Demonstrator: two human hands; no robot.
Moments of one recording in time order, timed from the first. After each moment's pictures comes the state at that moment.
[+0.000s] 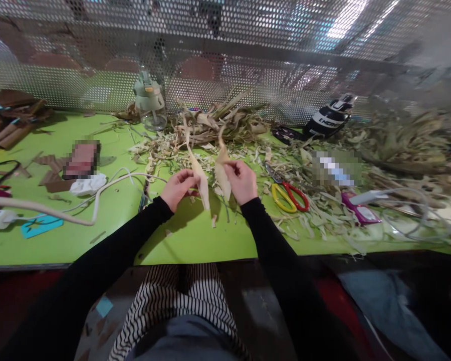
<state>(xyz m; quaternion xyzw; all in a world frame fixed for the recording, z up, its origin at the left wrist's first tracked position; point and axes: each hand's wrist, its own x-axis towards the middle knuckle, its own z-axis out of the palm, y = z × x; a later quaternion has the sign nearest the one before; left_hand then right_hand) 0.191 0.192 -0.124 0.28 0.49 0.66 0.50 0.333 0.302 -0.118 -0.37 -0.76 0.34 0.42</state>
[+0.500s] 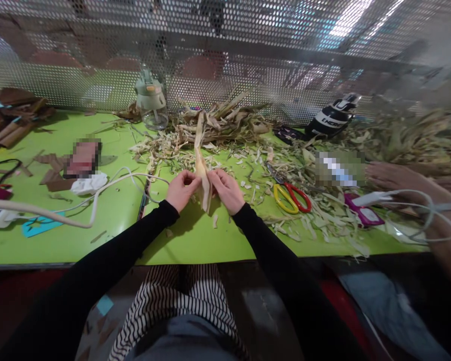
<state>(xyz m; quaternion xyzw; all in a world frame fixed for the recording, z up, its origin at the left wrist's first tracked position) 0.192 0.198 -0.142 0.36 0.60 0.63 0.33 0.318 0.273 -0.124 -0.27 -0.74 0.54 0.29</state>
